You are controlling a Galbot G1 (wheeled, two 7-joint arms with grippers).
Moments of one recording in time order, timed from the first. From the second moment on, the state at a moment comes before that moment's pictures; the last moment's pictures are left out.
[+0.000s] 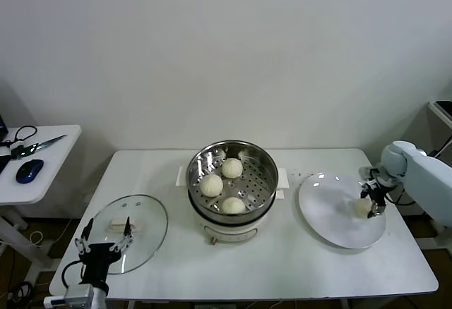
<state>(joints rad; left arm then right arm) 1.71 -1.49 -0.71 -2.12 0.00 0.08 -0.06 0.04 0.75 -0.86 0.75 -0.16 0.00 -1.16</state>
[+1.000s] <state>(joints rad) 1.70 -1.46 -0.66 -2.11 -0.05 0.06 -0.04 0.78 1.02 -1.56 1.03 0.75 -0.25 -1.06</state>
